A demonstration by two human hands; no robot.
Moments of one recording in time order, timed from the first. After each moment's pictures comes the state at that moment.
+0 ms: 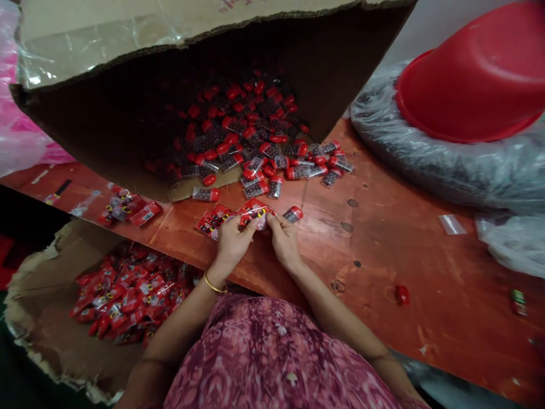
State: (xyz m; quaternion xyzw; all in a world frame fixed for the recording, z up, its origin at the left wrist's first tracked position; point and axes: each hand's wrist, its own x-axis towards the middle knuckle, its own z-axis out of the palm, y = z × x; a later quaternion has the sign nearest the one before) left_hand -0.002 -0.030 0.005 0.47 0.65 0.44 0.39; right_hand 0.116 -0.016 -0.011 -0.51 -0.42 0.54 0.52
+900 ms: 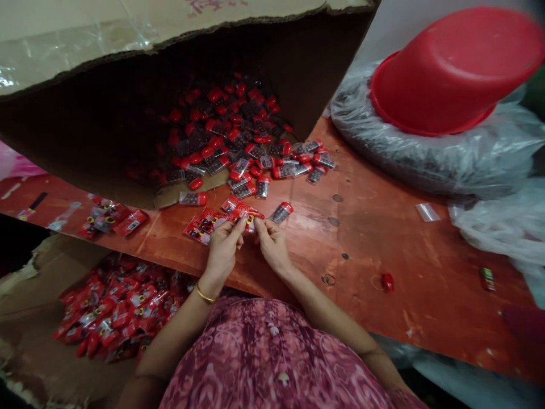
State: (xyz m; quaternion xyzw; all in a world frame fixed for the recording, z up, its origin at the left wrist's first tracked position) left_hand 0.013 -0.033 0.009 0.30 0.57 0.54 0.54; right_hand 0.118 -0.030 -0.008 -0.53 -0.50 0.47 0.50
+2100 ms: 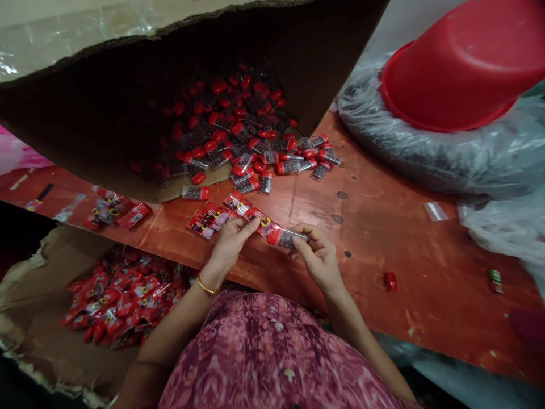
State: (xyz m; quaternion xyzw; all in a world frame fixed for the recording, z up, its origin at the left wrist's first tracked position) left_hand 0.020 -0.032 0.023 0.28 0.51 0.49 0.65; right_hand 0.186 -0.065 0.016 -0.53 -0.44 0.53 0.50
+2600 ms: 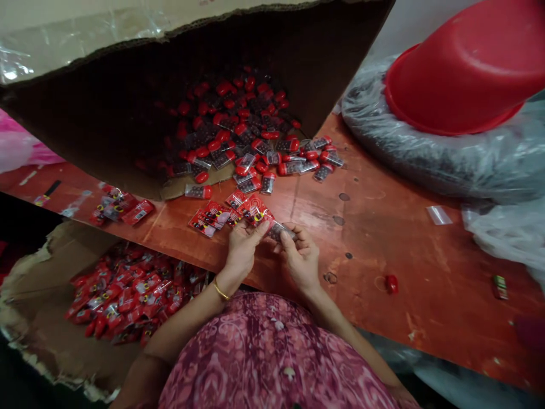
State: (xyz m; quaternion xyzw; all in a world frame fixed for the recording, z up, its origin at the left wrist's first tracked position) left_hand 0.050 -0.044 0.017 0.17 0.46 0.59 0.64; right_hand 0.152 -0.068 0.005 -0.53 -0.38 0.51 0.56
